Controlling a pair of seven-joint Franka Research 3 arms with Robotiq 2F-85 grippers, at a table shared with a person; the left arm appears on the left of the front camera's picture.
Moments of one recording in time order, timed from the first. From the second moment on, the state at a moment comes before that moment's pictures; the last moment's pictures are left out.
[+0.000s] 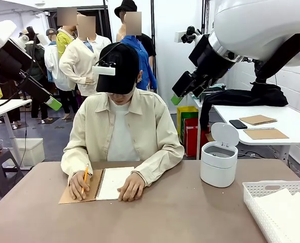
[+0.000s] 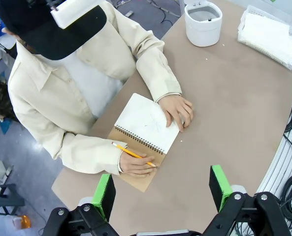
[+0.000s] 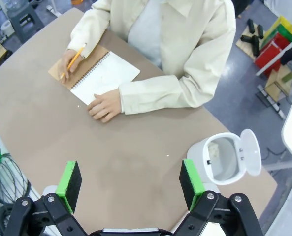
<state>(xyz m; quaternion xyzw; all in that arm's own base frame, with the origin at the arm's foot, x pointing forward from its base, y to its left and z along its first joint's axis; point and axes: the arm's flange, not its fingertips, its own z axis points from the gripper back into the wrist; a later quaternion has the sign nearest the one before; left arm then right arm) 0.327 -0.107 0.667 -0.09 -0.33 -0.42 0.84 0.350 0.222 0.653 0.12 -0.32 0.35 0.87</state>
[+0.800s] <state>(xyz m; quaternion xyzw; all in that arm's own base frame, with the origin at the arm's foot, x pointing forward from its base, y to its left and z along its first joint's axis) 0.327 -0.107 0.667 -0.09 -0.33 -0.42 0.84 0.348 0.219 0.657 0.13 -0.32 0.33 0.88</state>
